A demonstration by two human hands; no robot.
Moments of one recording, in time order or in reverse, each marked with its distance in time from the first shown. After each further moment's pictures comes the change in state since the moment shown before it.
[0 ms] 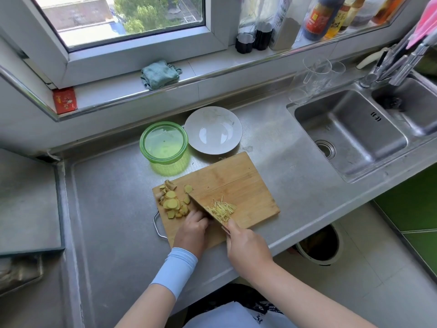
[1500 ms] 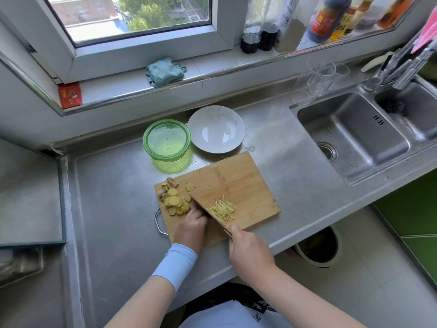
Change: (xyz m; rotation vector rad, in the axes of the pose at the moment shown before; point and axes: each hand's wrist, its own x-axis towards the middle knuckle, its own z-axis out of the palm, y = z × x) left_hand 0.001 -0.002 -0.005 0.023 -0.031 0.011; right_hand -0.010 0.001 0.001 -0.043 -0.027 0.005
